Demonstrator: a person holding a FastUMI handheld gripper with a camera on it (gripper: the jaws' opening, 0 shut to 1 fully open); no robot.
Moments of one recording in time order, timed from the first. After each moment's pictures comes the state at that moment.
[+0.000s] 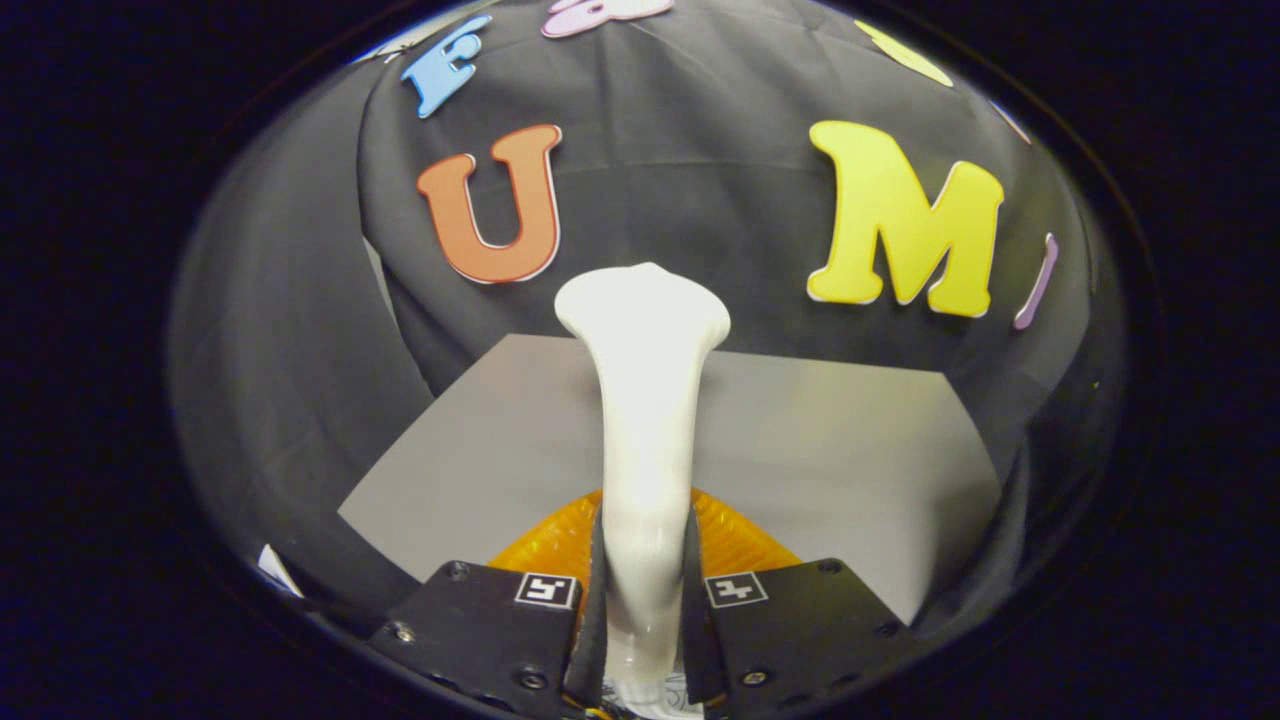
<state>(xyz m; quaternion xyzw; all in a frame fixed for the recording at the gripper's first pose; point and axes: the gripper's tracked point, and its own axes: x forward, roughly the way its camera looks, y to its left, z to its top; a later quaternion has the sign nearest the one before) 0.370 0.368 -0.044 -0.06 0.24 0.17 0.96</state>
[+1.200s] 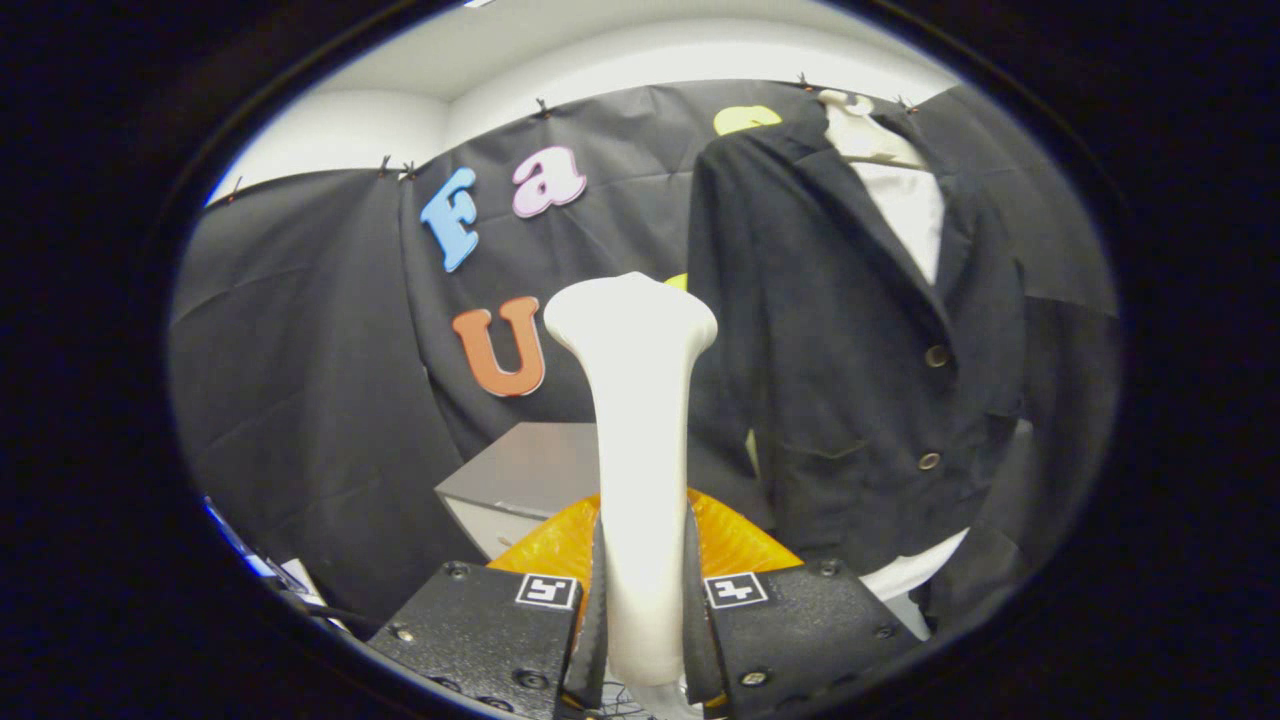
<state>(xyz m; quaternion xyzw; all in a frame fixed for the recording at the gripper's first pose) 0.139 0.127 0.073 0.04 0.08 0.14 0.99</state>
